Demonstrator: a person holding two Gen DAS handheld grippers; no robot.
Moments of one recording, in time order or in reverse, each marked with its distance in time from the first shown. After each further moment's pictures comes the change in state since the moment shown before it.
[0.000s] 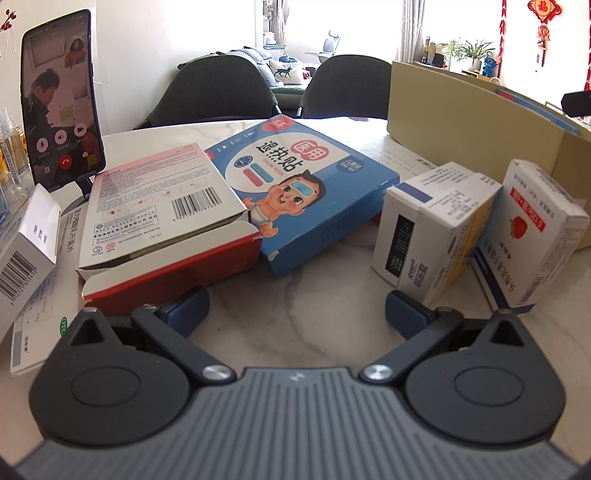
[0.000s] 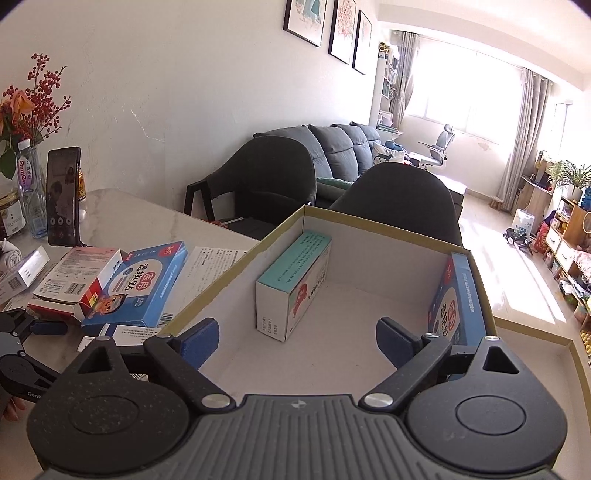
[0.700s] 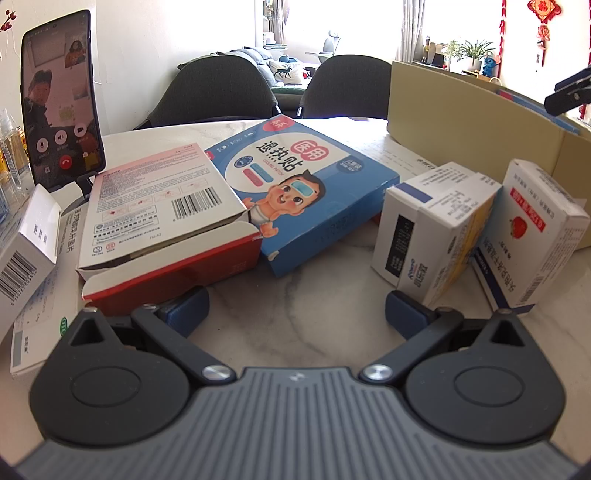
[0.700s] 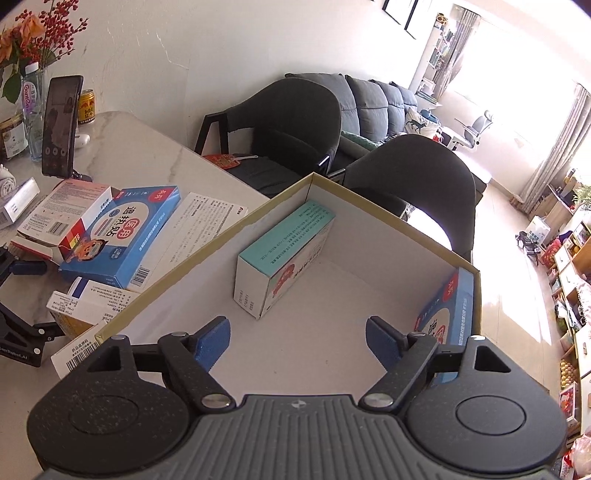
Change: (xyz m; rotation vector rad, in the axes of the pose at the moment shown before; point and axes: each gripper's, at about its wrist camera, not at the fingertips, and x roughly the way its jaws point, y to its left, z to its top) left arm 0.001 0.000 0.000 0.000 0.000 0.000; right arm 0.036 -0.010 0.040 -0.205 0.215 0.023
